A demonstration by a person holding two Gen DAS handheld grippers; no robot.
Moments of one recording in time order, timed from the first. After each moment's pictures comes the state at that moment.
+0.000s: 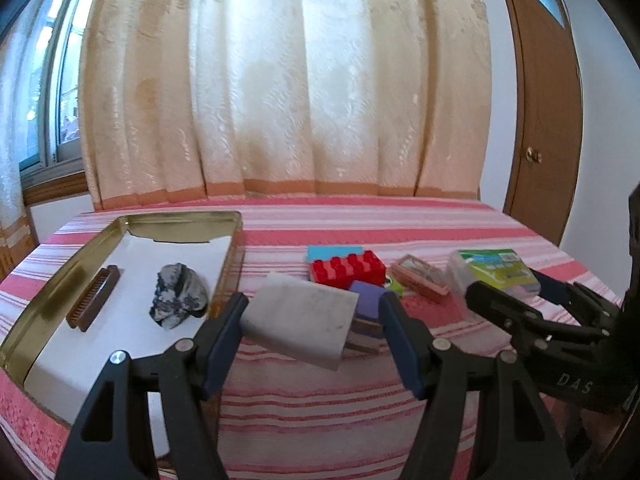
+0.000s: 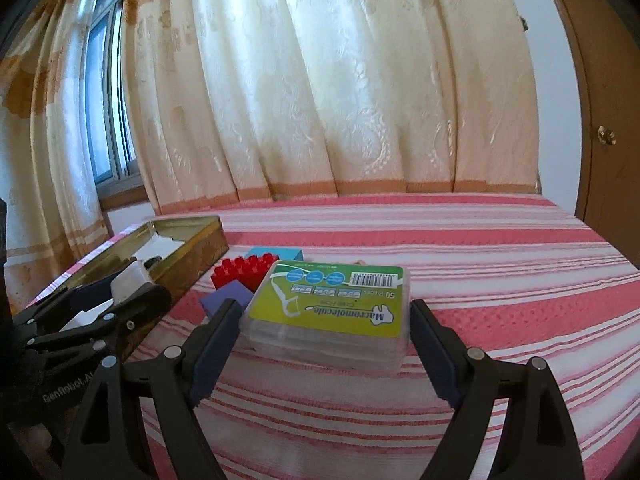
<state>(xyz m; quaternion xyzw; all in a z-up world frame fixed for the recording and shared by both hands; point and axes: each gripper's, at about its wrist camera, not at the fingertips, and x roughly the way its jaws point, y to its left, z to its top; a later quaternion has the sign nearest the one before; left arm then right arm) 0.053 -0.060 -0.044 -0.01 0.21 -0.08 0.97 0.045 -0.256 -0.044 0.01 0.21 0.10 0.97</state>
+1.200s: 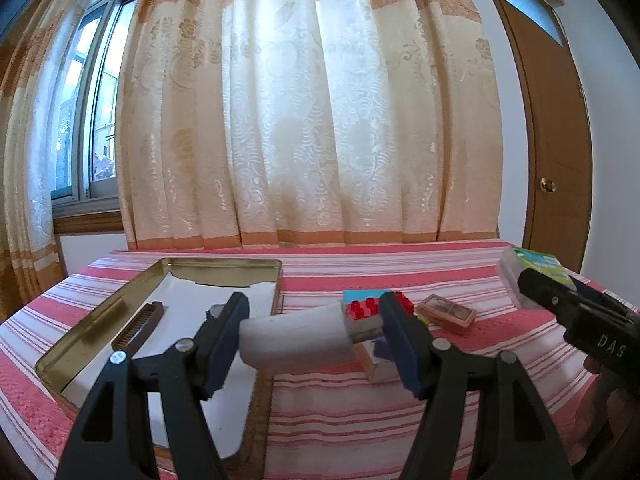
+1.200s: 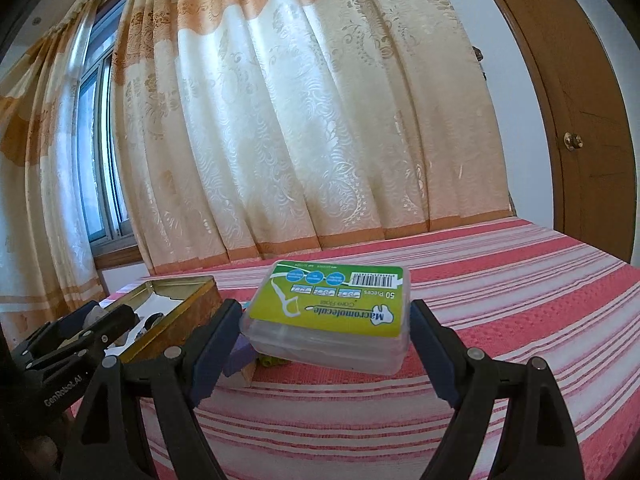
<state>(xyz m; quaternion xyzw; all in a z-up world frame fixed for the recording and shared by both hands) 0.027 -0.040 -0.039 0.00 0.11 -0.04 0.99 0.016 -0.269 -0.036 0.06 0.12 0.07 0.99</state>
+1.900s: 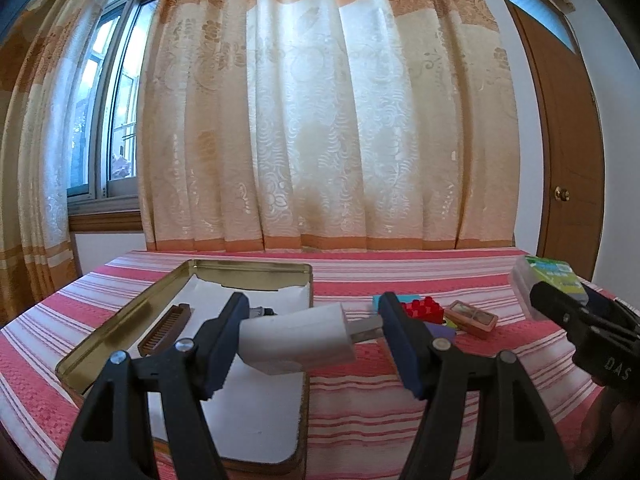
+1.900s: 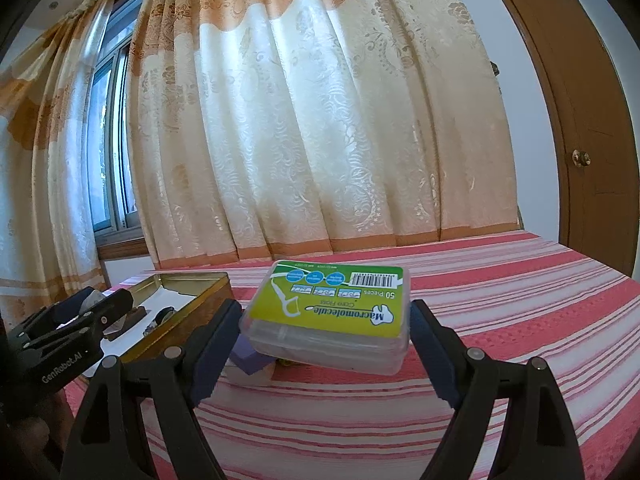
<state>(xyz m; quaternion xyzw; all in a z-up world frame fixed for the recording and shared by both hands) 0.026 -0.017 -0.041 -0.01 0.10 -0.02 0.99 0.010 -0.244 -0.039 0.04 0.10 0.07 0.99</state>
